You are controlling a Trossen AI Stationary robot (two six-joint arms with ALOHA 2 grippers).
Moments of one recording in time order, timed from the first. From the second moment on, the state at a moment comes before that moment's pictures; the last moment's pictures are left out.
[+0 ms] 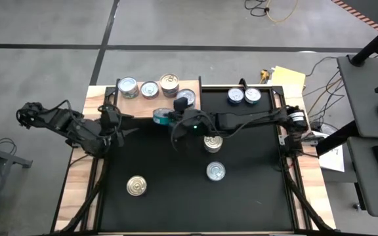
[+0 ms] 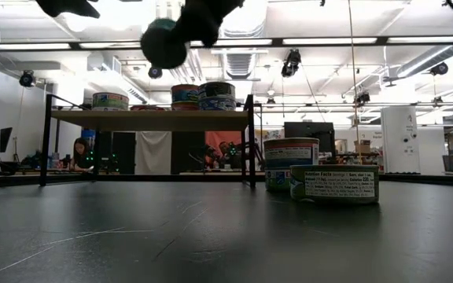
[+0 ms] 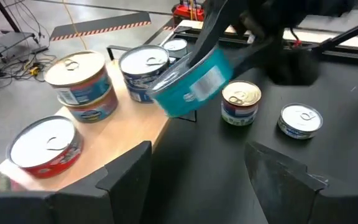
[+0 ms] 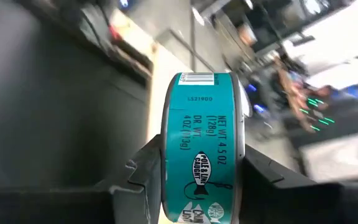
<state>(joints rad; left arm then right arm) -0.37 0.71 1.00 -0.89 -0.71 -0.38 0.00 1.91 1.68 -0.15 0.40 -0.74</state>
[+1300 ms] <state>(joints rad) -0.37 0.66 1.05 -0.96 -0.72 -0.37 -0.02 2.22 1.98 -0.38 0.72 -0.67</state>
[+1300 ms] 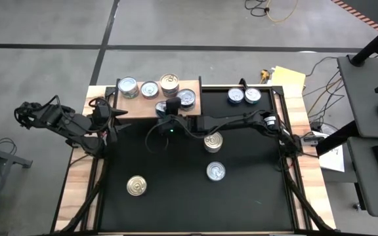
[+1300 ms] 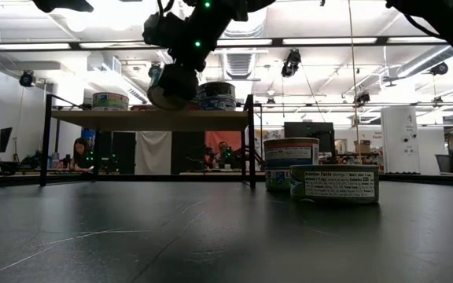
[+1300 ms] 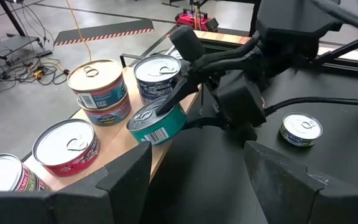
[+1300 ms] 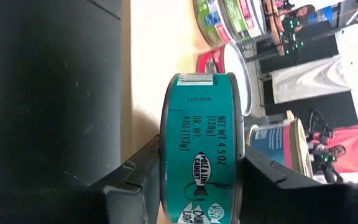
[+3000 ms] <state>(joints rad) -0.37 0.76 0.98 -0.91 -0.72 -0.39 -0.05 2.22 2.01 -0.50 0.67 -0.41</state>
